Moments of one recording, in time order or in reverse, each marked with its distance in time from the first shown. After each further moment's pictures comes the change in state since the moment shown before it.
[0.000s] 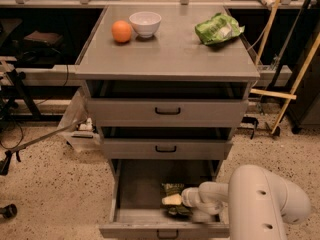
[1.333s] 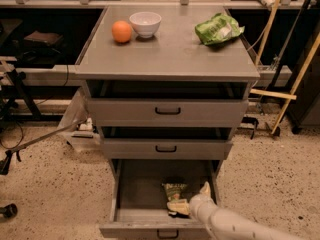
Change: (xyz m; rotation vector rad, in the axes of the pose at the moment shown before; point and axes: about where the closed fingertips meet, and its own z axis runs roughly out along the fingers) arm -0.042 0.058 -0.189 0.215 -0.358 -0.275
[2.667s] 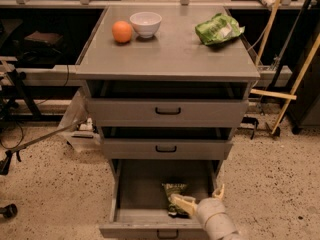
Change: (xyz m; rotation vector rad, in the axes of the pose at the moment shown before) arm -0.087 0.007 -0.125 0.152 -0.298 0.120
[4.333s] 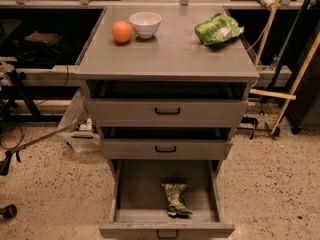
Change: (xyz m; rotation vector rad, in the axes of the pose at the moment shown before) arm -0.374 -0.228 -0.320 0.087 -0.759 0.258
